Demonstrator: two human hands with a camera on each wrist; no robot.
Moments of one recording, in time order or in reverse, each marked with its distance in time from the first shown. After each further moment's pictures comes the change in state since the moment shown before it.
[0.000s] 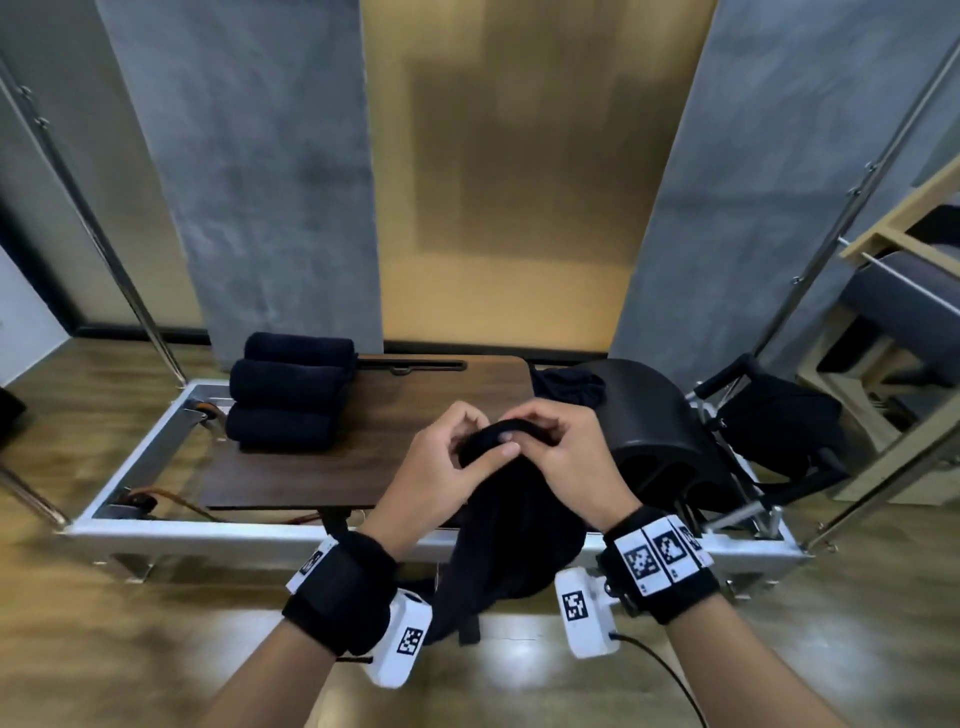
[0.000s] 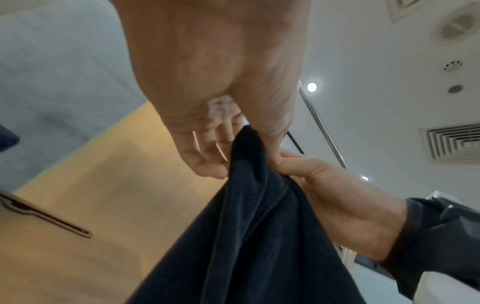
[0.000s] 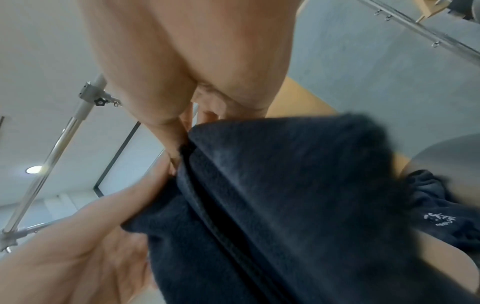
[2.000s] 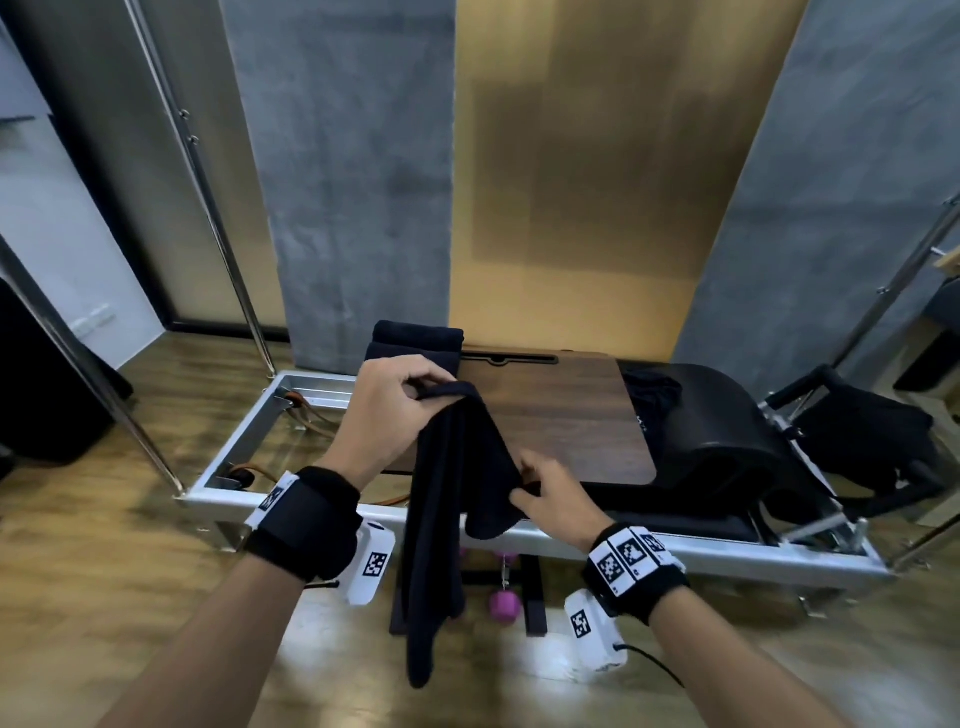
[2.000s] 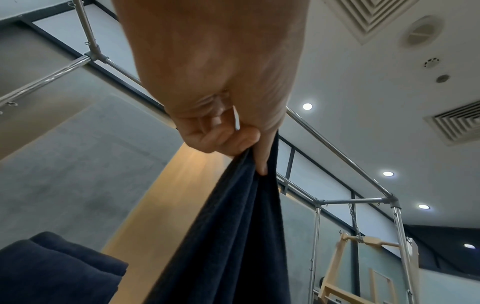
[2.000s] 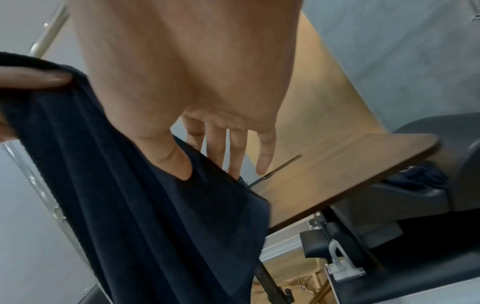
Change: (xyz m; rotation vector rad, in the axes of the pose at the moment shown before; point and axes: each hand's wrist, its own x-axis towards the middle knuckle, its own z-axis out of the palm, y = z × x) left_hand -0.076 0.014 -0.212 0.376 0.291 0.265; right_hand -0.035 0.019 0.184 -0.279 -0.309 0.256
